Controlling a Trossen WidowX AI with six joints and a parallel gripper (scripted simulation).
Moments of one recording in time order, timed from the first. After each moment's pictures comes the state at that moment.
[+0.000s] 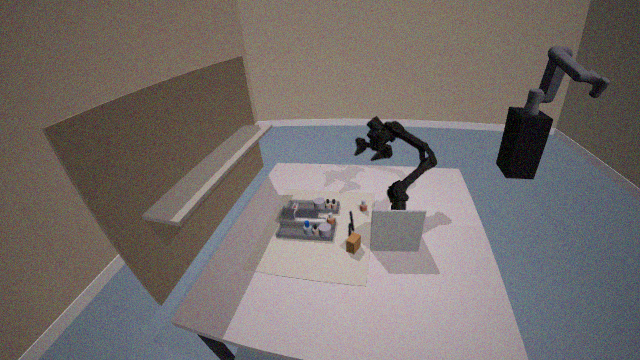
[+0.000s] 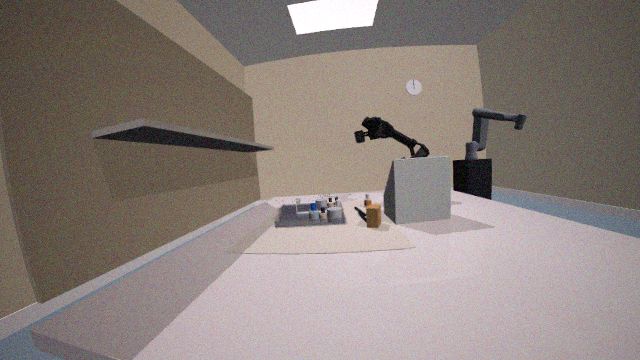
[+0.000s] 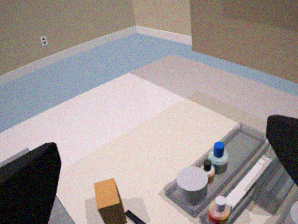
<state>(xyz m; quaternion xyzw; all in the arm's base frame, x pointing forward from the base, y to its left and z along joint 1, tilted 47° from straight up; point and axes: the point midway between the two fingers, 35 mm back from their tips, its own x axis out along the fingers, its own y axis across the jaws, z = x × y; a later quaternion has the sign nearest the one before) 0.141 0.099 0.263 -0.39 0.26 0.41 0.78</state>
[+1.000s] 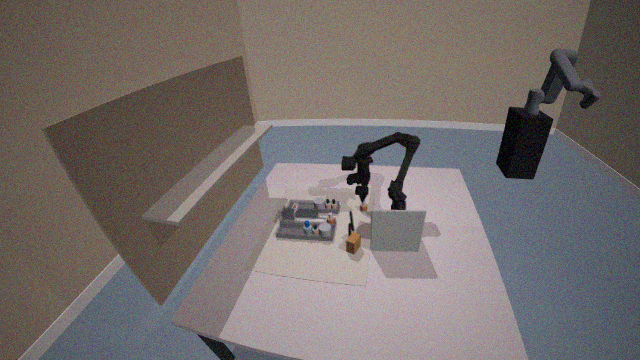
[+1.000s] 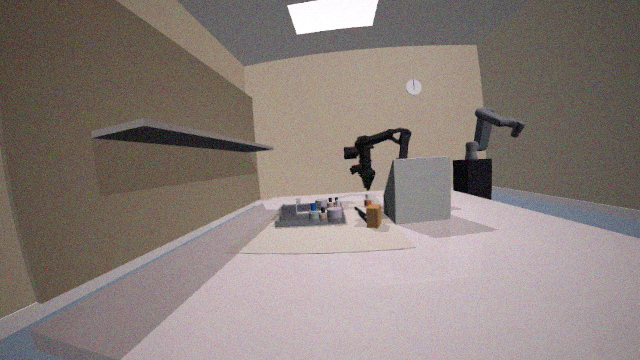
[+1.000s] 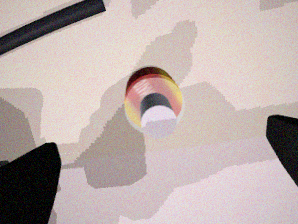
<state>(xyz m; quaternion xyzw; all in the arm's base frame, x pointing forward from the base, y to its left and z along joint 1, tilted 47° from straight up) 0.180 -0.088 0.134 -0.29 0.63 -0.26 0.68</state>
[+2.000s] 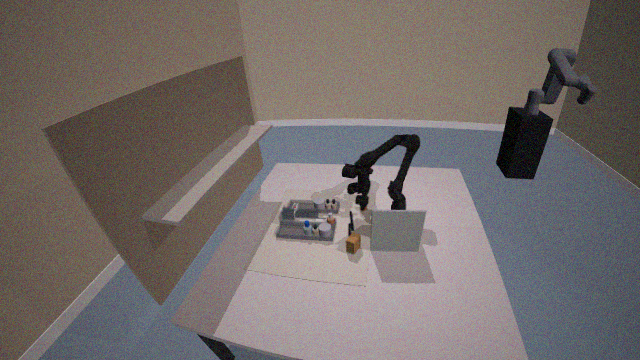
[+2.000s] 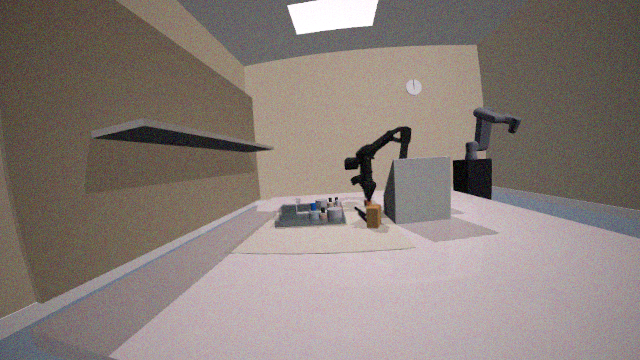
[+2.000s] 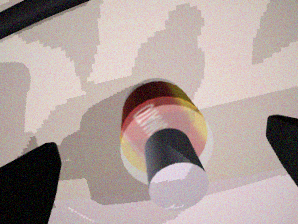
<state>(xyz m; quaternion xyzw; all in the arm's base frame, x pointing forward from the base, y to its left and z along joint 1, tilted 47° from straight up) 0.182 -0.127 0.097 -0.29 0.62 -0.27 0.67</state>
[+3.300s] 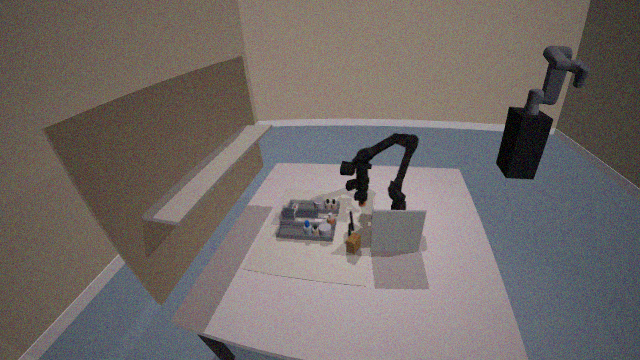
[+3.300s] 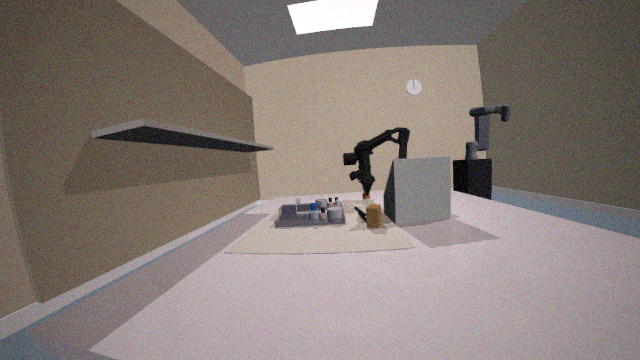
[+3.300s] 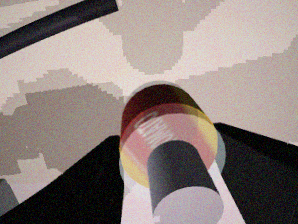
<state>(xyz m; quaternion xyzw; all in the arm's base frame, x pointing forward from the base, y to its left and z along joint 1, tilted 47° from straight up) 0.186 -0.103 0.108 -0.28 0.63 -0.26 0.67</state>
